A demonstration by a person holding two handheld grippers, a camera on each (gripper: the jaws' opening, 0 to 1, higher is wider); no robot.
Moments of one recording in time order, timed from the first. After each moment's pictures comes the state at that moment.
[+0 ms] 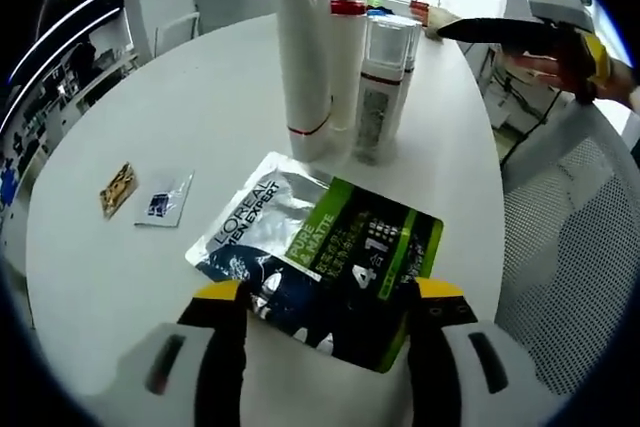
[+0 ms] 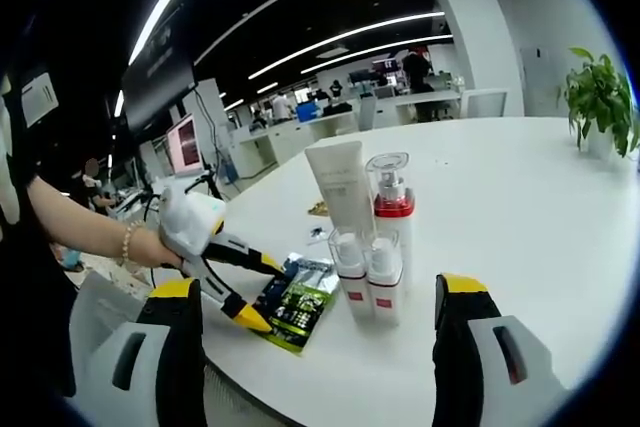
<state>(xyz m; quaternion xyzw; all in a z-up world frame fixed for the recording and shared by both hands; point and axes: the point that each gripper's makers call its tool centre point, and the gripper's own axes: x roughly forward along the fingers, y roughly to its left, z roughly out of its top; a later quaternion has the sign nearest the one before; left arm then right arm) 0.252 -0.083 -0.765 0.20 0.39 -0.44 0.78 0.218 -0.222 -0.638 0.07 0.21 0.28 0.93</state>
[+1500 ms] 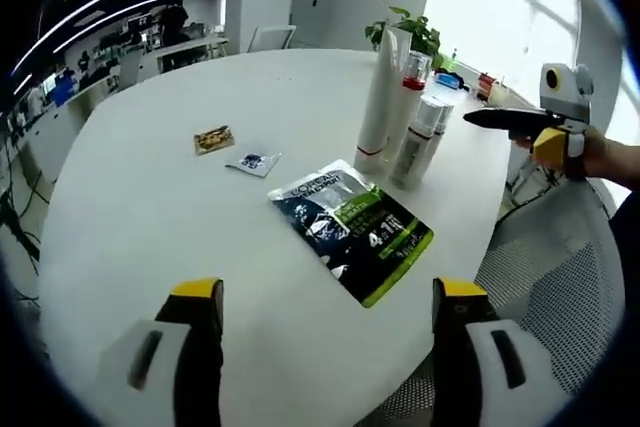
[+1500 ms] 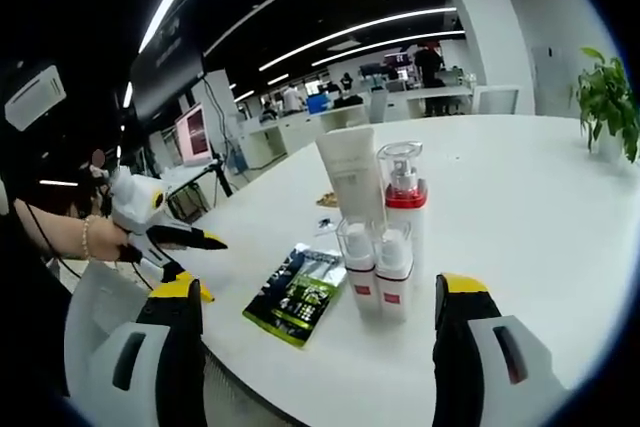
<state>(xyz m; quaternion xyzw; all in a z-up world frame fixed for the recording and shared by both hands) 0.213 -0.006 -0.711 0.05 0.37 -0.31 0.88 0.218 -0.214 -0.647 0.05 0.22 0.31 0.92</state>
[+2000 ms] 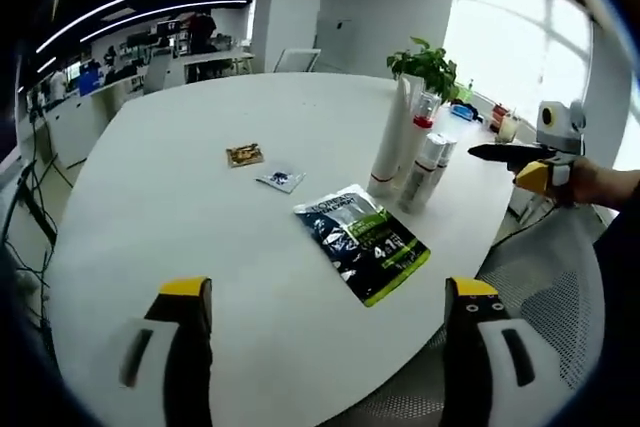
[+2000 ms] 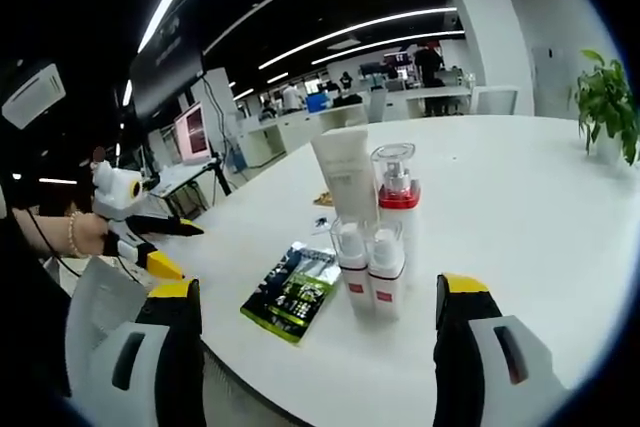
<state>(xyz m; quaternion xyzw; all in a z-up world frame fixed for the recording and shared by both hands) 0.203 0.019 -0.679 0.01 0.34 -0.27 0.90 0.215 -0.223 -0.644 0.05 0.22 0.30 0.92</state>
